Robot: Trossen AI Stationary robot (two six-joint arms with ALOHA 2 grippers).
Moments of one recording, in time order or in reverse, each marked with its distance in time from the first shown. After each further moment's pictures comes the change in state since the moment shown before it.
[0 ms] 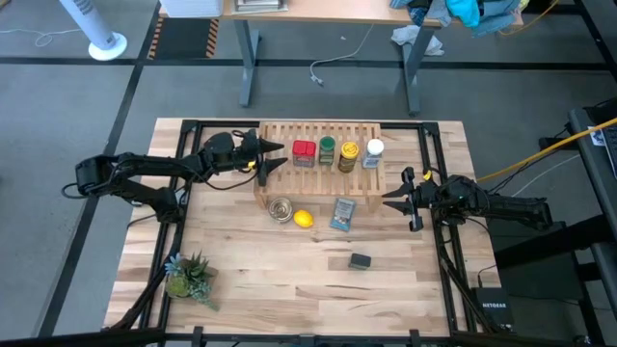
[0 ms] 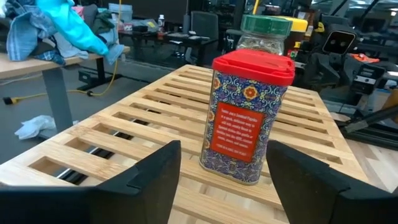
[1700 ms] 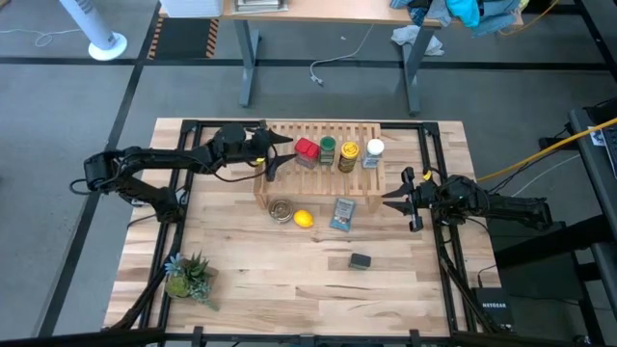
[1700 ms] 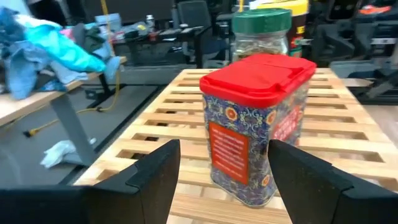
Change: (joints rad) left arm 0.023 0.089 0.165 -0.136 0.073 0.241; right arm 0.000 0.000 0.000 0.000 -0.003 0.000
